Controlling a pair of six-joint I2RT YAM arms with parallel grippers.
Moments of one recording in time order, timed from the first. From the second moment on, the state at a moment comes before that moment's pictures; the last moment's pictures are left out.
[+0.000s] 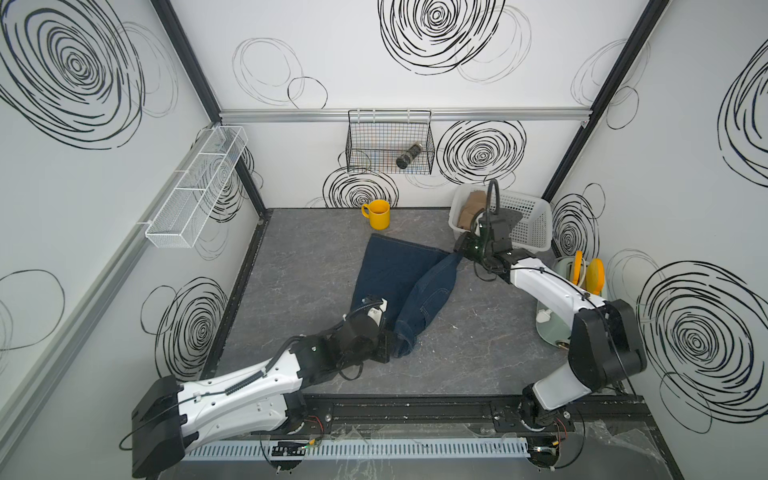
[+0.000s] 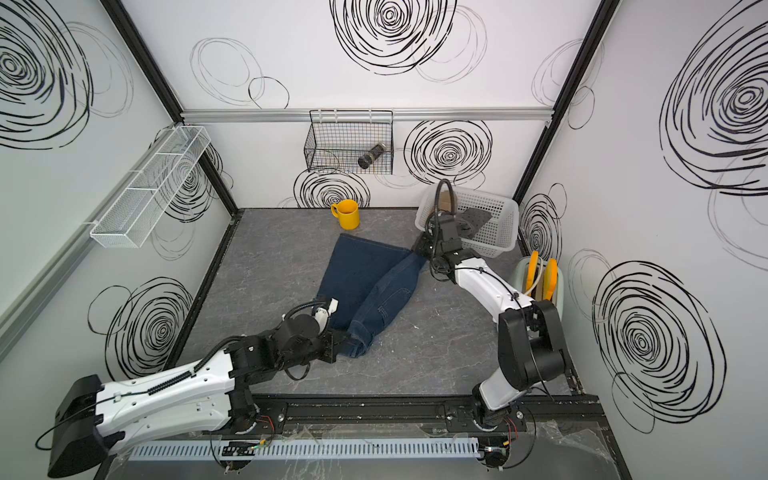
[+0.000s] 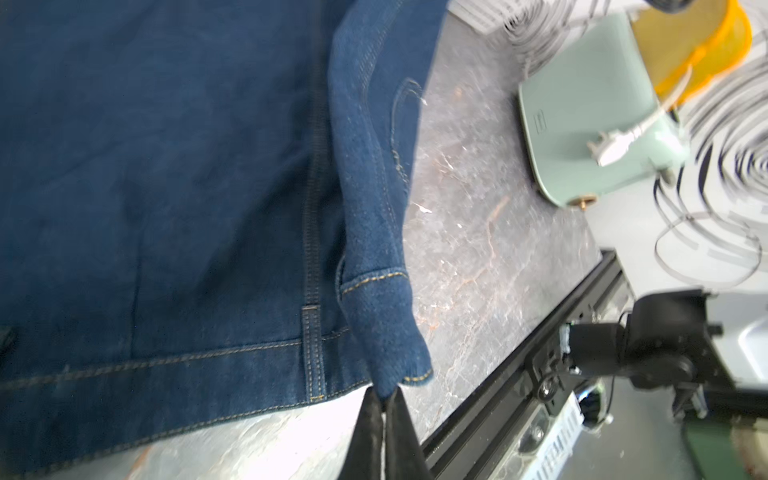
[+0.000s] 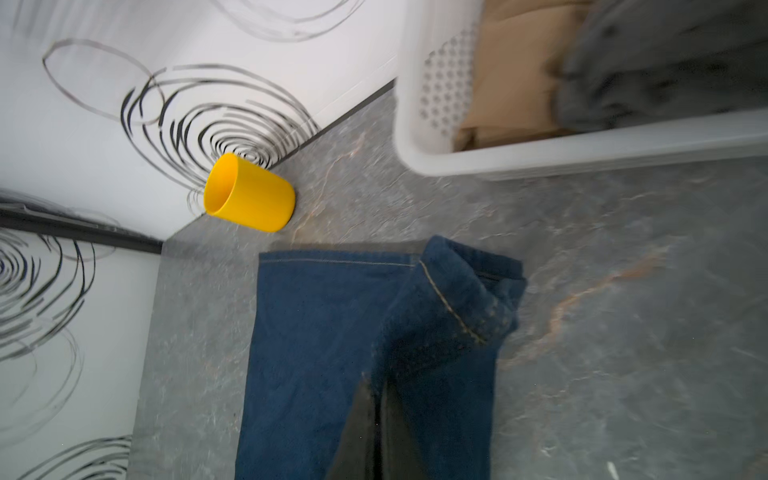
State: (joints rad) left arm -0.97 0.88 0.52 -0.29 -0.07 -0.85; right arm 0.37 1.62 1.19 -0.20 -0.02 0.71
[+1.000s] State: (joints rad) left arm -0.71 0.45 0.32 -0.73 -0.29 -1.26; right arm 0.62 2.51 2.08 -0.30 -0.16 0.67
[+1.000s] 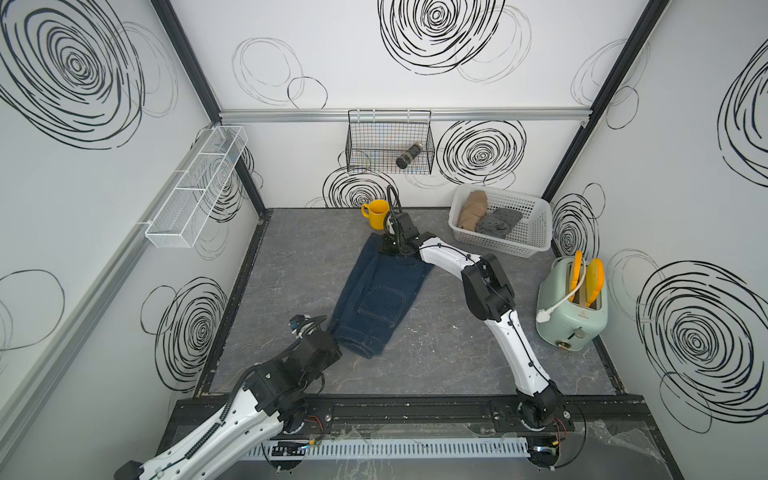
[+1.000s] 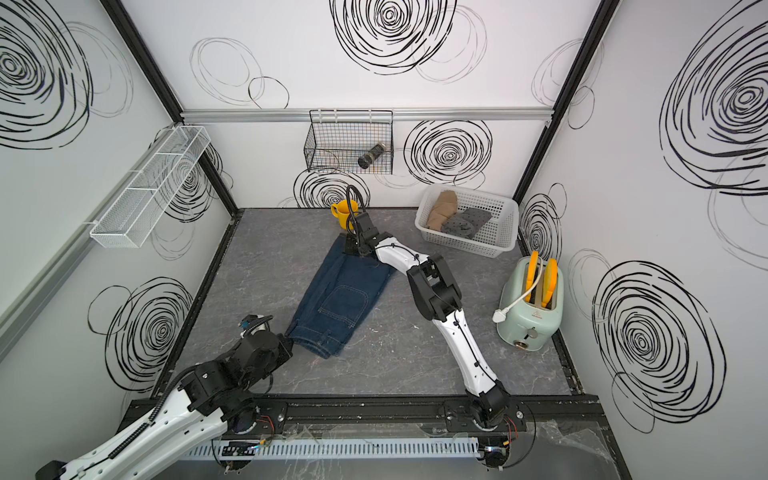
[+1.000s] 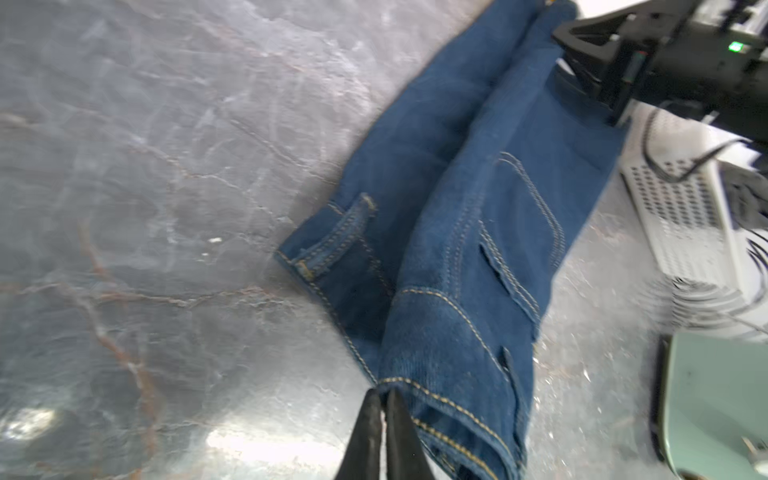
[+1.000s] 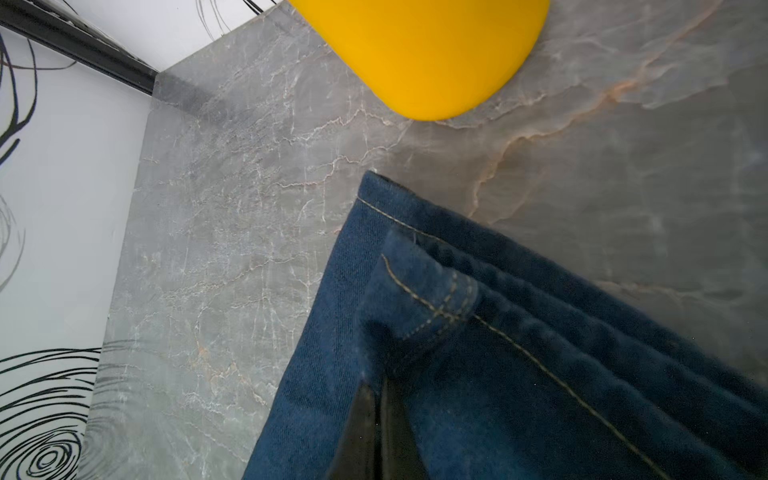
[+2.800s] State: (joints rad) left arm -0.34 0.79 0.35 -0.46 0.16 -0.91; right arm 0.37 2.20 1.63 -0.39 -0.32 0.40
